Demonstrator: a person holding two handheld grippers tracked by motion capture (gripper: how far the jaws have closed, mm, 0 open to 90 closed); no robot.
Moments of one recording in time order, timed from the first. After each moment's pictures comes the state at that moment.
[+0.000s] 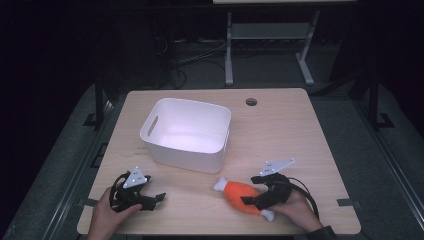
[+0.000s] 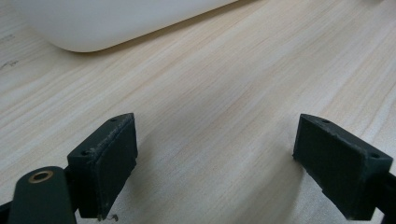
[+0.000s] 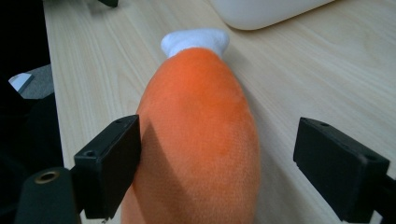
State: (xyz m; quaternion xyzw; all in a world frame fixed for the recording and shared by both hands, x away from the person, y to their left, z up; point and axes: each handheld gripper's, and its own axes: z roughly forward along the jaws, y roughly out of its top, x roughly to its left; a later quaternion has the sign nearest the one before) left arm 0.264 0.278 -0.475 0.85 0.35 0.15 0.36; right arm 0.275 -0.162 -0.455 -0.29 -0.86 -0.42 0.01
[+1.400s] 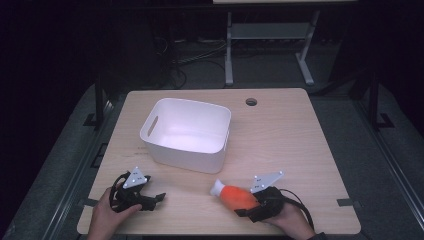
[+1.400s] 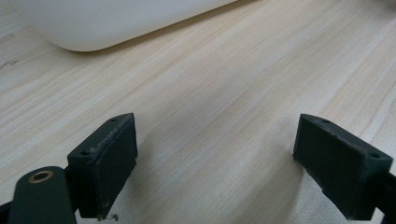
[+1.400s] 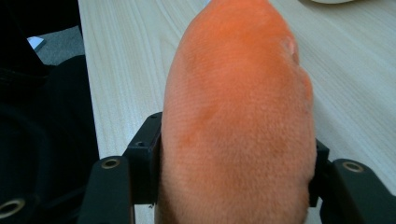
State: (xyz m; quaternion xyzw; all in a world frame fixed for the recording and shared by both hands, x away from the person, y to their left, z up) left arm 0.263 0.278 -0.475 0.85 0.35 0.15 0.36; right arm 0.248 -0.140 -0.466 -0.24 -0.89 -0.40 0.02
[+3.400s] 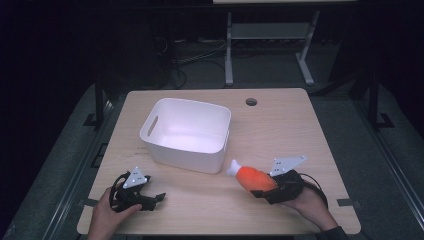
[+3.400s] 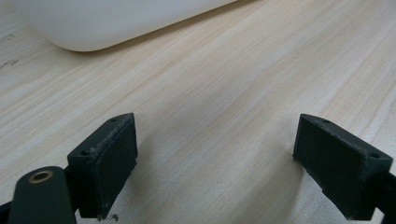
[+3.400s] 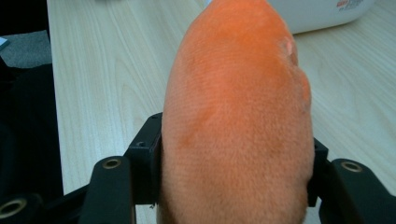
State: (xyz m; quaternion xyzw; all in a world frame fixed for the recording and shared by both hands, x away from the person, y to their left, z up) left arm 0.263 0.278 -0.475 0.85 0.35 0.15 0.36; right arm 0.274 -0.184 -0.427 -0.23 -0.88 -0.40 -0.05
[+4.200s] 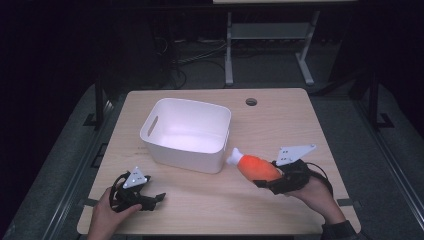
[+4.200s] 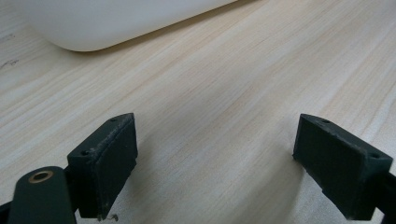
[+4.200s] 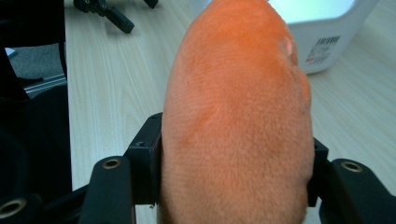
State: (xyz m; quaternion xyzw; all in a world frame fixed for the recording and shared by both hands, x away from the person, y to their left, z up) left arm 0.263 0.278 -0.475 0.85 0.35 0.15 0.36; right arm 0.283 -0.192 -0.390 -0.21 -0.87 -0.43 -0.06
